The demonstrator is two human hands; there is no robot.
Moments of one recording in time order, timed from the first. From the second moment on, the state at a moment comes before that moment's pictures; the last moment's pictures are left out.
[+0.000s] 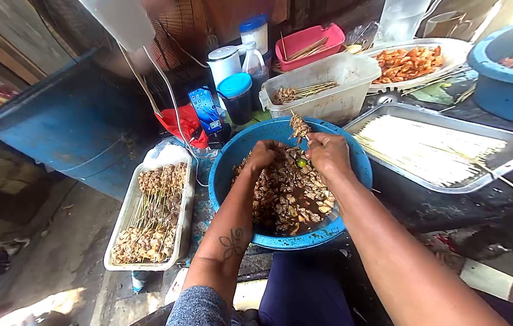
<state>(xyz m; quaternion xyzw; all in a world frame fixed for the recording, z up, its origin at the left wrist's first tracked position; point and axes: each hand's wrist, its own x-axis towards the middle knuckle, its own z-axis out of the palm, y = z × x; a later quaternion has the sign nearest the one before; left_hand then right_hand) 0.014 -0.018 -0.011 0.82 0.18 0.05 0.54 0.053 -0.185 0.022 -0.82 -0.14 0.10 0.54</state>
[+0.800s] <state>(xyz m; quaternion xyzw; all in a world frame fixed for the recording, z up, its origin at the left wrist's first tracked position) 0.015 -0.034 -0.010 0.93 0.09 -0.03 0.35 0.054 -0.185 0.025 -0.82 -0.14 0.10 0.54</state>
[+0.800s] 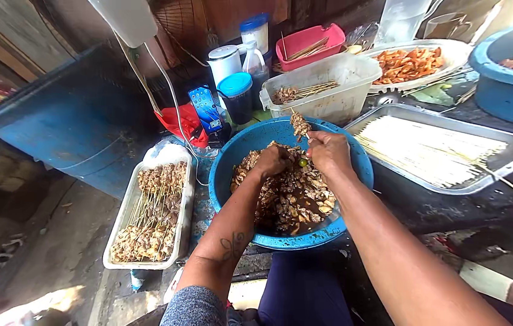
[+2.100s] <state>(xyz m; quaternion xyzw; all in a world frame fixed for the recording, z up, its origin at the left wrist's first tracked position) 0.020 -0.015 -0.010 0.83 0.19 0.20 0.48 0.044 -0.181 0.029 -0.88 -0.25 0.16 0.36</state>
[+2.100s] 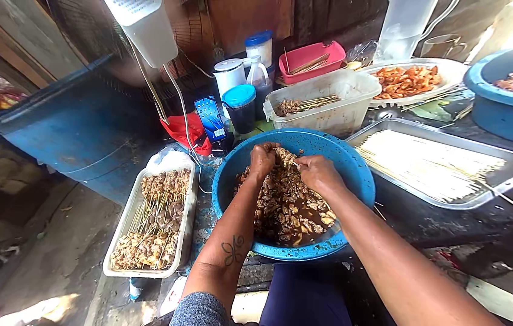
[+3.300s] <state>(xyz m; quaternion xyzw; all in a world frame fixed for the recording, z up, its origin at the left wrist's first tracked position) -0.226 0.008 0.085 0.77 0.27 0.12 0.57 0.028 -0.187 0.020 -0.81 -0.28 0.25 0.45</state>
